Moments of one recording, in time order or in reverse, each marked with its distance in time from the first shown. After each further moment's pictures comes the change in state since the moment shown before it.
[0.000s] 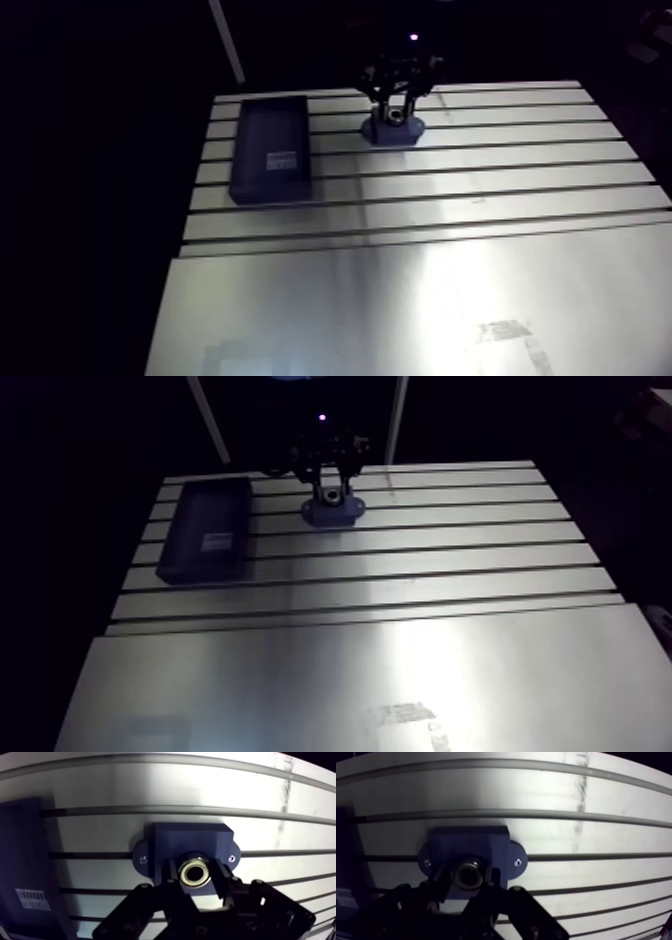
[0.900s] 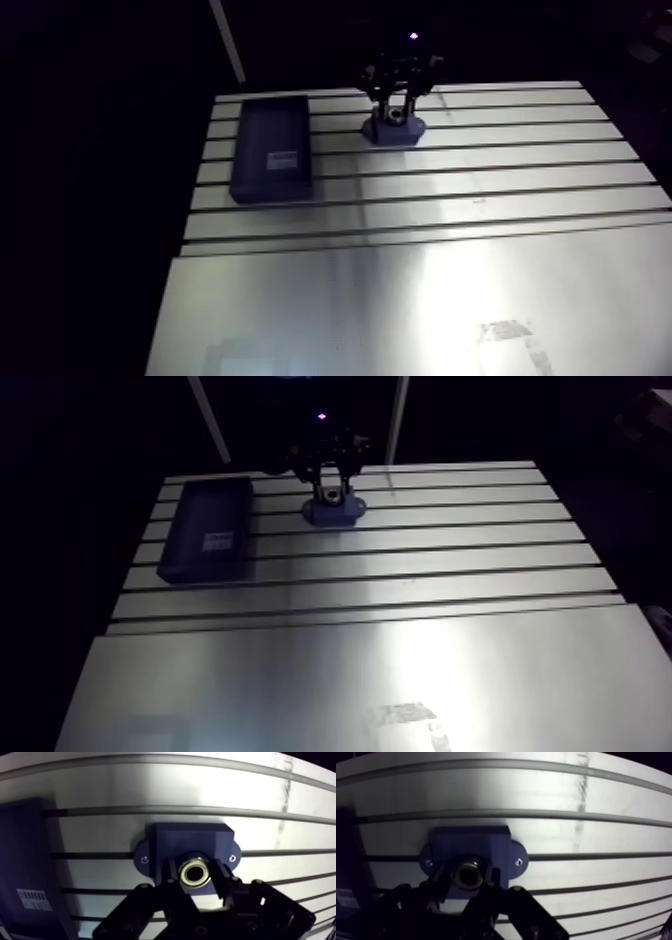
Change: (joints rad) arm 0.002 0.000 -0.003 0.005 0.000 0.005
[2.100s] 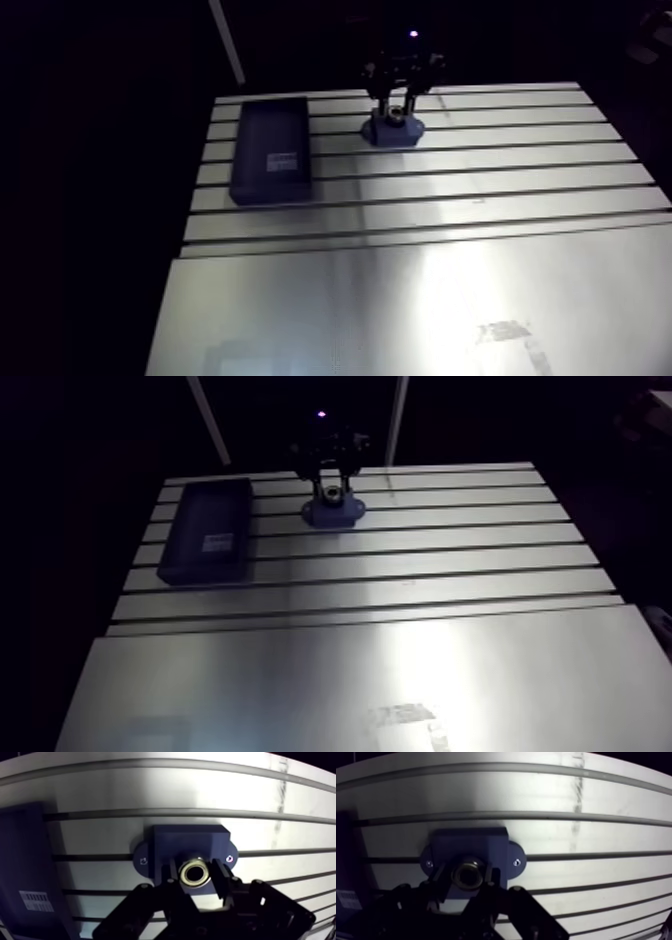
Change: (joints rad) arm -0.002 -0.004 -0.005 0.000 0.001 0.010
